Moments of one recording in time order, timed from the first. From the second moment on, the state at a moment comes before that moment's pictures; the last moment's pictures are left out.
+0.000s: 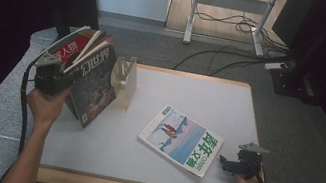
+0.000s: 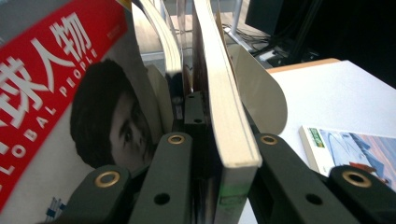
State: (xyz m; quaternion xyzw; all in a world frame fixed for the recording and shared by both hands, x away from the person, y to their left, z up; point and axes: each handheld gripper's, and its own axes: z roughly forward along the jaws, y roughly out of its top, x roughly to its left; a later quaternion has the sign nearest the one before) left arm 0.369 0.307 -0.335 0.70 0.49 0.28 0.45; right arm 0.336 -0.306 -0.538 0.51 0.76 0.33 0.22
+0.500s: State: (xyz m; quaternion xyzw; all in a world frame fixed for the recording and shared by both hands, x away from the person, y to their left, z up) left arm 0.370 0.306 -0.315 0.69 0.49 0.30 0.45; right arm 0.336 -0.306 -0.538 0.51 0.76 0.33 0.22
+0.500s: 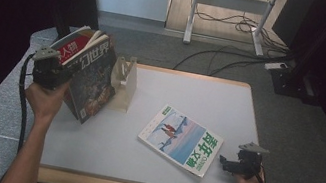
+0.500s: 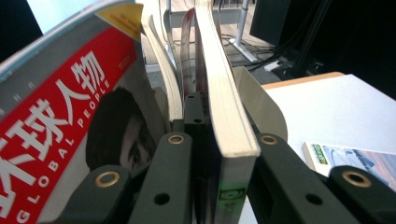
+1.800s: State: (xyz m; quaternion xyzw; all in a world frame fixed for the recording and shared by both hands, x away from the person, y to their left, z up) left arm 0.381 0.286 -0.343 0.68 0.48 0.30 0.47; right arm 0.336 -0.306 -0.538 0.51 0.76 0.33 0.22
